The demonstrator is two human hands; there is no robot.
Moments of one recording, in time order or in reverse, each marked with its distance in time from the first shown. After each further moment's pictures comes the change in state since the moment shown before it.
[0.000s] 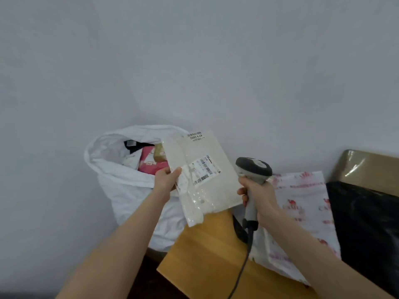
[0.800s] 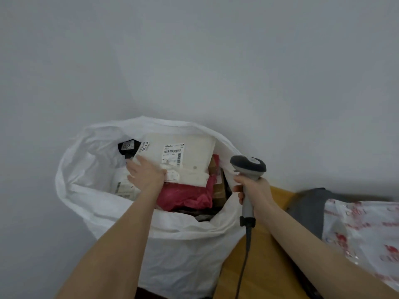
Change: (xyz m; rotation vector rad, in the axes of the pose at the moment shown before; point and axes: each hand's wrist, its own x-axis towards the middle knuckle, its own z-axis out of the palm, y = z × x) left_hand 0.340 -0.029 -0.097 0.888 0.298 -0.020; right_hand 0.214 0.040 0.250 -0.089 0.105 0.111
